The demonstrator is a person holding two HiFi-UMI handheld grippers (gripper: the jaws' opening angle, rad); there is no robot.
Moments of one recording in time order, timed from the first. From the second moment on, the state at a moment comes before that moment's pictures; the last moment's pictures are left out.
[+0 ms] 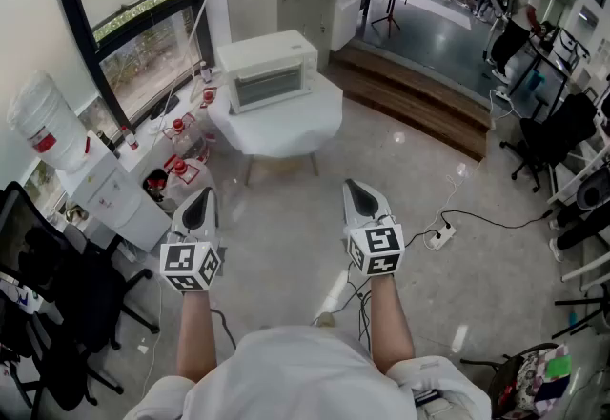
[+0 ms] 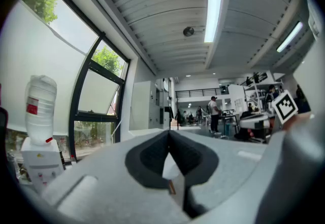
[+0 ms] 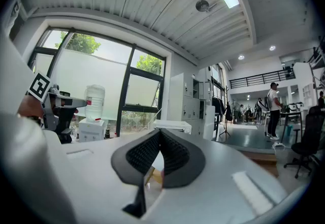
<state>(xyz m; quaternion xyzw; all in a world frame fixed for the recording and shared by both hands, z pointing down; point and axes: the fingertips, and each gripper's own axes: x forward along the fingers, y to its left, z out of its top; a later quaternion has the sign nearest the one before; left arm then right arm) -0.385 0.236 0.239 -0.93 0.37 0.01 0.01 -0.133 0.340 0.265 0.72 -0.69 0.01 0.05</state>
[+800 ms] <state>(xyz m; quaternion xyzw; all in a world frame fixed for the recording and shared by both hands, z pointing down) -0.366 0.228 0.241 -0.93 0.37 0.00 0.03 -0.124 0.324 0.270 0.71 -0.70 -0.01 0.05</state>
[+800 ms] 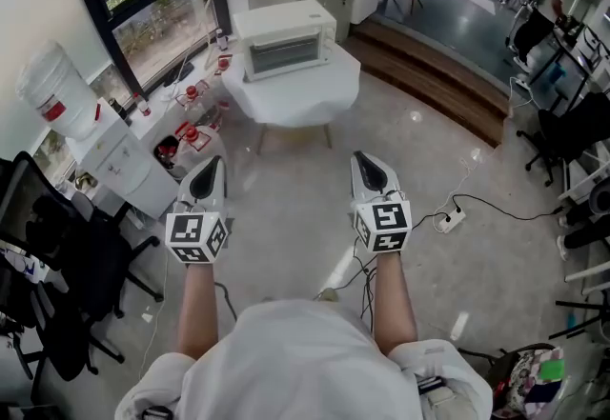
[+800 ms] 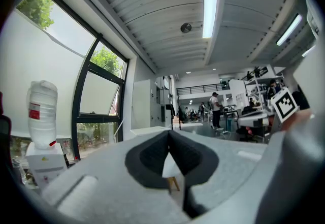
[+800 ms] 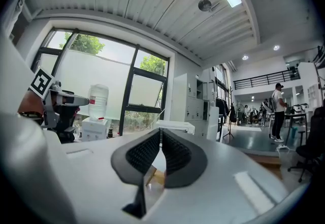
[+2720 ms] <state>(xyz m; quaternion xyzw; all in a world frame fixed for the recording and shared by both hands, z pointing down) -0.218 0.226 0.273 -0.92 0.40 -0.04 0.03 0.004 0.291 0.302 0.66 -0.75 0.00 0.04</state>
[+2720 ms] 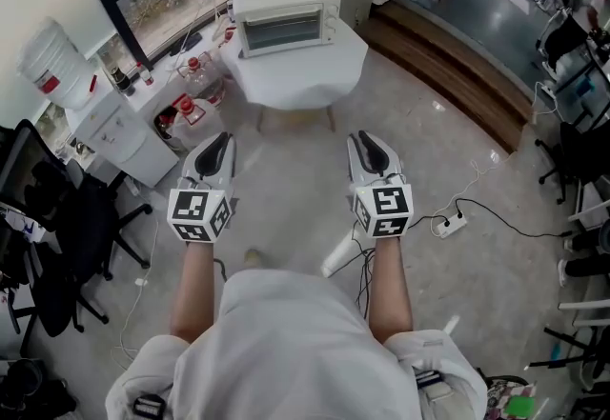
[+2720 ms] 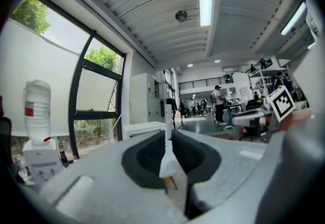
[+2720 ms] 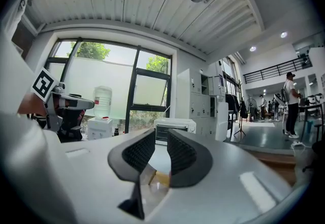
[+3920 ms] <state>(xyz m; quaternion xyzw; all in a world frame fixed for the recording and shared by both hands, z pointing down) -0.210 -0.048 0.293 -0.93 0.36 -0.04 -0.01 0.001 0.032 0.312 0.68 -0.73 0.03 0.06</state>
